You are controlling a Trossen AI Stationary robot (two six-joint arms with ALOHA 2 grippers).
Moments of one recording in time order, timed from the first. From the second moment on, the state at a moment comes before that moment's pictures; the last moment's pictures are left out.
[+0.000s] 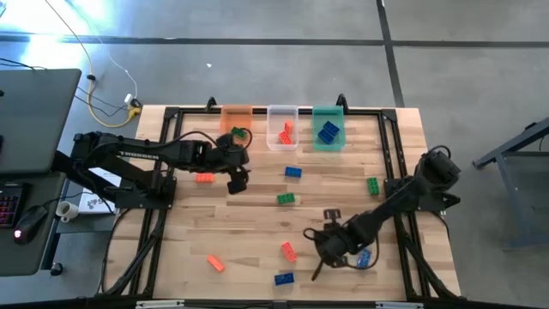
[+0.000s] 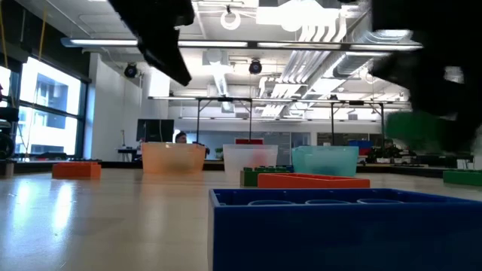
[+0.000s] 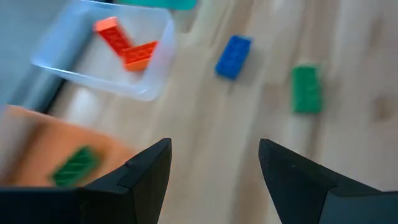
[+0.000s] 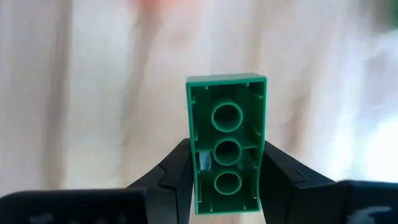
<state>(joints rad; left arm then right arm) 0.14 1.29 0.98 -0.57 -0.30 -0.14 0.60 1.73 1.12 -0.73 0.23 0.47</state>
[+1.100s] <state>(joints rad) 0.19 1.30 0.98 -0.12 0.01 -0.59 0.20 1.73 1.40 -0.65 0.84 -0.21</state>
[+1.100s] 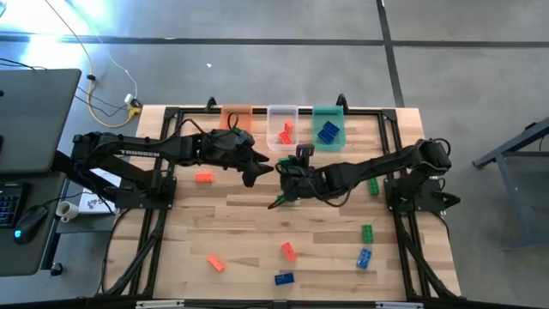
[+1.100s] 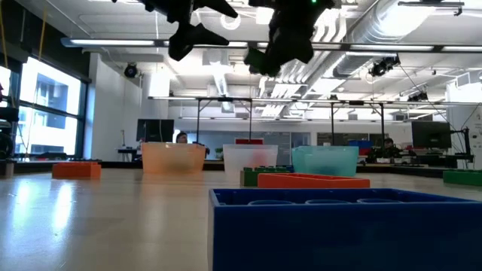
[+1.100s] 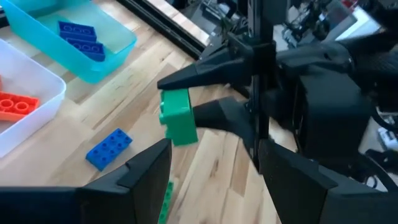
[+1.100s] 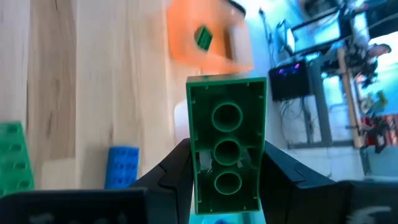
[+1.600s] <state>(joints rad) 0.24 1.31 0.98 -0.11 0.02 -0.59 0.18 1.73 1.40 -0.44 0.85 -0.38</state>
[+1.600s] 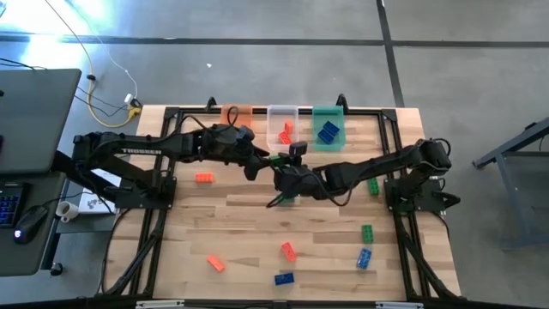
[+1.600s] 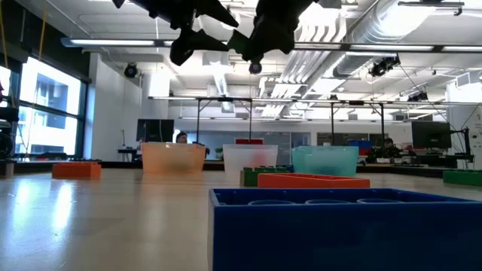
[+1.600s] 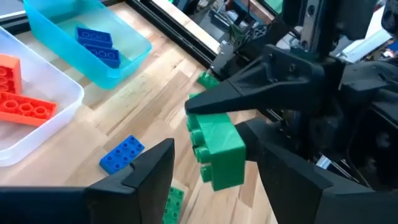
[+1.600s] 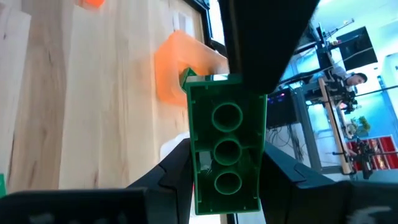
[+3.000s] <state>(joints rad) 0.26 1.32 0.98 -0.08 -0.02 -0.43 0.14 1.73 1.40 -0.31 0.83 -0.45</state>
